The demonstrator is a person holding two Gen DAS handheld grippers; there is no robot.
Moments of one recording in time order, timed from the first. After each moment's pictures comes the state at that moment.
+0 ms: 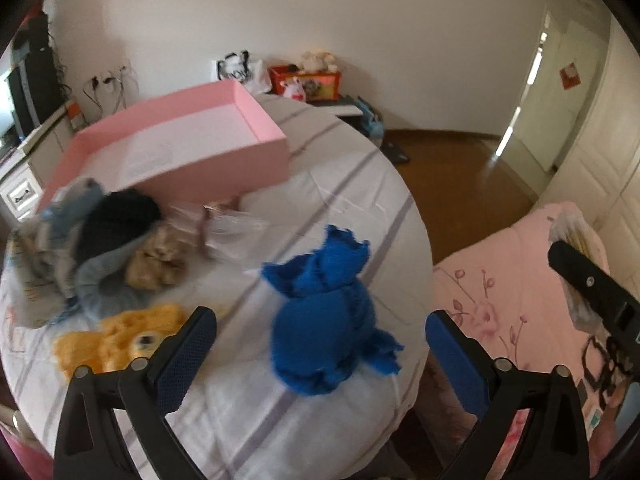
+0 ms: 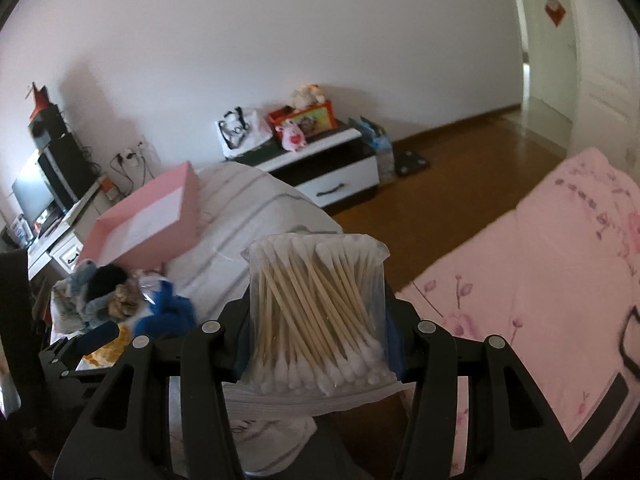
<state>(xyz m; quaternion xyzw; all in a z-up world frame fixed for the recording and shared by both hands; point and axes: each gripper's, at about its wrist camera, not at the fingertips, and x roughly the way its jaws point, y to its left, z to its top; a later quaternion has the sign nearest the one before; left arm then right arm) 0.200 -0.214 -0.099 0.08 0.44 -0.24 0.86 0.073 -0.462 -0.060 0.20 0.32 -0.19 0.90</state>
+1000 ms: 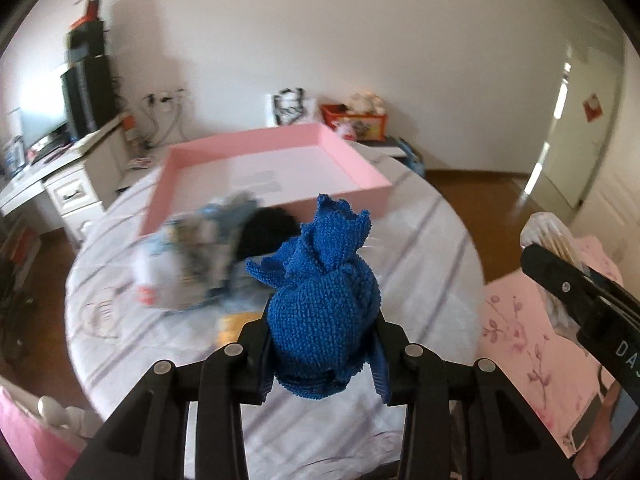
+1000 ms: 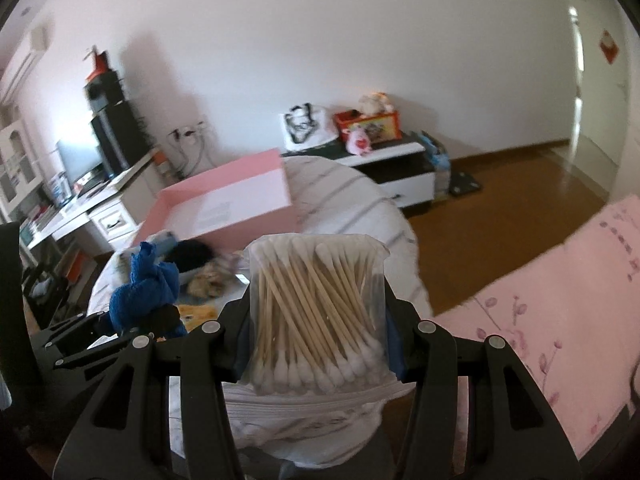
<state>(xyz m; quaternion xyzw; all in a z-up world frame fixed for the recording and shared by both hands) 0.163 -0.089 -0.048 0.05 0.38 -0.18 0.91 0.098 -0.344 -0.024 0.13 0.31 -0.09 0.94</state>
